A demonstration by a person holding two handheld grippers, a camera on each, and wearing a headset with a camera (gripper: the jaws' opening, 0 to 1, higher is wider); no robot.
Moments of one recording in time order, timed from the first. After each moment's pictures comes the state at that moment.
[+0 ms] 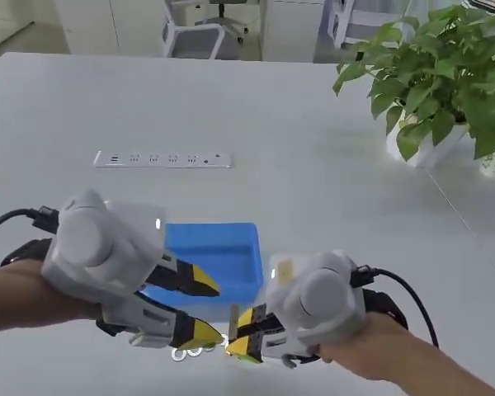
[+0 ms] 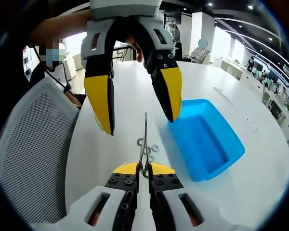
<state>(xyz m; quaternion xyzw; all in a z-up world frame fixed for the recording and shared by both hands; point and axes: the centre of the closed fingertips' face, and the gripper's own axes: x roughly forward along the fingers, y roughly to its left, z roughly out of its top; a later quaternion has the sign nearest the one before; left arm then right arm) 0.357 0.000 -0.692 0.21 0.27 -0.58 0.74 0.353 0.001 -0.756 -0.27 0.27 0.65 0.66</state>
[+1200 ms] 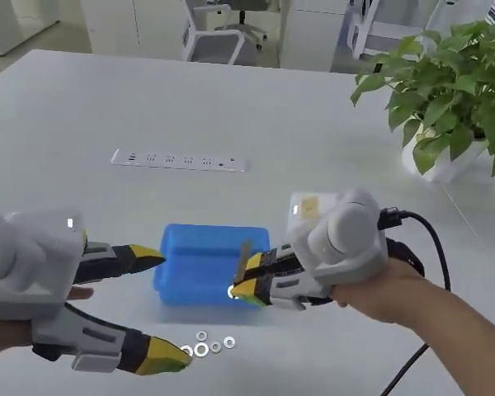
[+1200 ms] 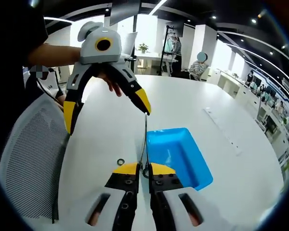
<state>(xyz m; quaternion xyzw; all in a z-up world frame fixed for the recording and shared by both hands) 0.352 0.053 -0.677 0.09 0.23 -0.49 0.84 0.401 0.016 -0.695 -0.28 0.21 0.65 0.67</state>
